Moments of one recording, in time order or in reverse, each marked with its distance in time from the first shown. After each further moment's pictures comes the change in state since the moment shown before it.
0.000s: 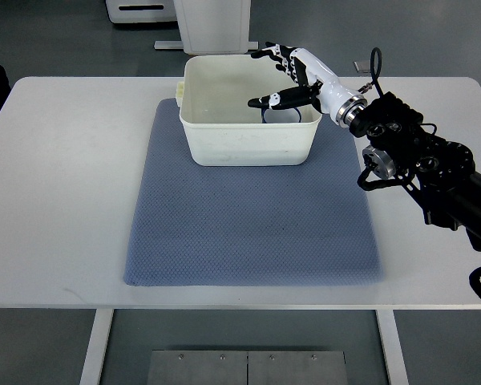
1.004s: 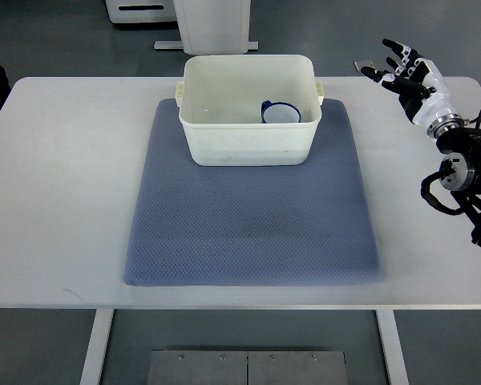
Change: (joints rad) left arm 0.000 0.000 0.000 0.000 0.000 0.000 0.000; right arm -0.200 -0.189 0.231 0.007 0.413 0.001 -0.001
